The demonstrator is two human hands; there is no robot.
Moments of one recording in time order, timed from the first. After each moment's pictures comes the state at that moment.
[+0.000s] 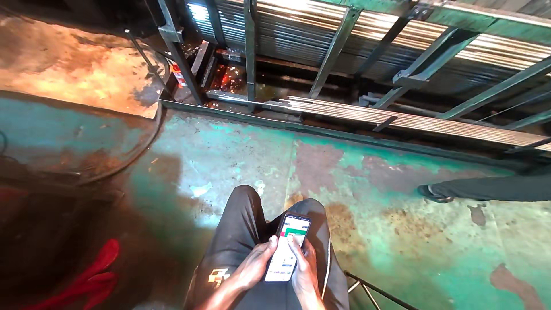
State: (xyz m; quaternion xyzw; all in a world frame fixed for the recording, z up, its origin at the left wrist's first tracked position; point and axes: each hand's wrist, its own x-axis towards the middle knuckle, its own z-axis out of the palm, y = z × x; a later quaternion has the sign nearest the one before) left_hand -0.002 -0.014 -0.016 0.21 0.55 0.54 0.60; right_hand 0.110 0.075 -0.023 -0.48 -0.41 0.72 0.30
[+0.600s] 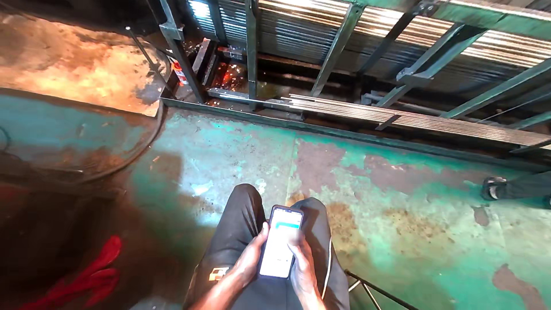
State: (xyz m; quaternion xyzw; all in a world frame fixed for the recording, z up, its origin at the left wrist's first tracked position) left_hand -0.003 0.000 0.001 -0.04 0.51 0.61 0.60; right_hand 0.114 0.074 -0.032 -0.45 -0.43 0.74 0.27
